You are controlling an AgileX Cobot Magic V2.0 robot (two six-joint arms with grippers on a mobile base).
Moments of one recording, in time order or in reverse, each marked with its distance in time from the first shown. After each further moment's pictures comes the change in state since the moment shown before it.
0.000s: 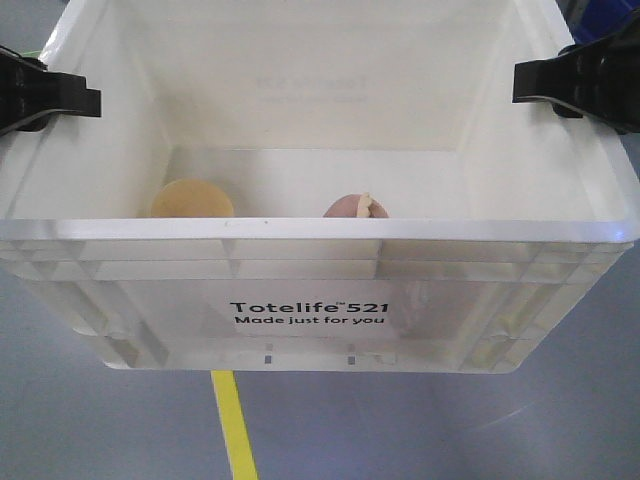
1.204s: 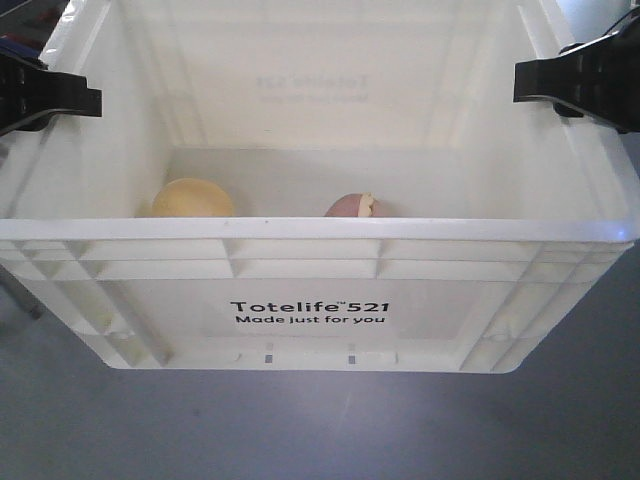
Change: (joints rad) left arm 0.000 0.000 0.000 0.000 -0.002 0.000; right arm 0.000 0.000 0.000 0.000 -0.002 0.000
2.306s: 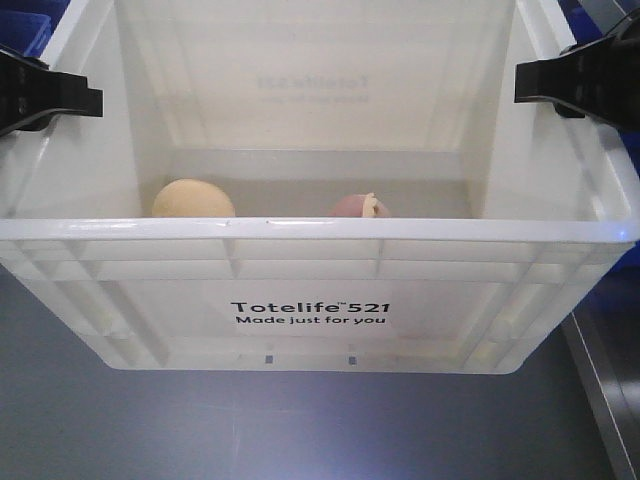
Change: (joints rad) left arm 0.000 0.000 0.000 -0.003 -0.002 0.000; right arm 0.000 -0.001 0.000 -0.001 0.003 0.000
